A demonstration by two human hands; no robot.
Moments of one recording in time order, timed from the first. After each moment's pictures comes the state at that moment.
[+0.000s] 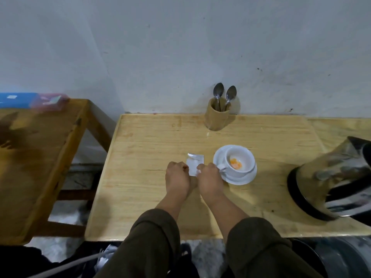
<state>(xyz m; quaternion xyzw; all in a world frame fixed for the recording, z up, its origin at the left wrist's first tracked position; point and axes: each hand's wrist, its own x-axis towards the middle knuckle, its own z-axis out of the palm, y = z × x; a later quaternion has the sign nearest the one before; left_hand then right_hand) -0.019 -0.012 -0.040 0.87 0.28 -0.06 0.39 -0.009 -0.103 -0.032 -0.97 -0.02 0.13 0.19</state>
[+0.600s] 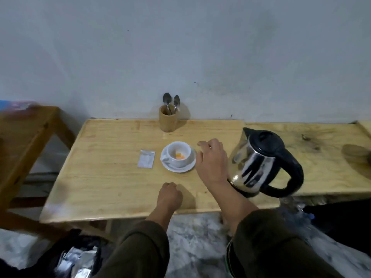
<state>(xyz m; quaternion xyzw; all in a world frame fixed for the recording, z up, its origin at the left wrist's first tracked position) -0.099 -0.160 -0.005 0.89 0.21 -0.19 0.35 -0.051 -0.272 0.082 -0.96 -0.08 -0.20 0.16</state>
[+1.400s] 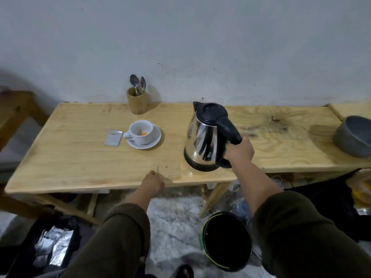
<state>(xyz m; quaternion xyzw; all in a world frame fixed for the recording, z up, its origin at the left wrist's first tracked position) -0.132 -0.269 -0.021 0.92 0.18 -0.26 0.24 -0.086 -0.488 0.104 -0.84 0.28 -0.02 0.46</state>
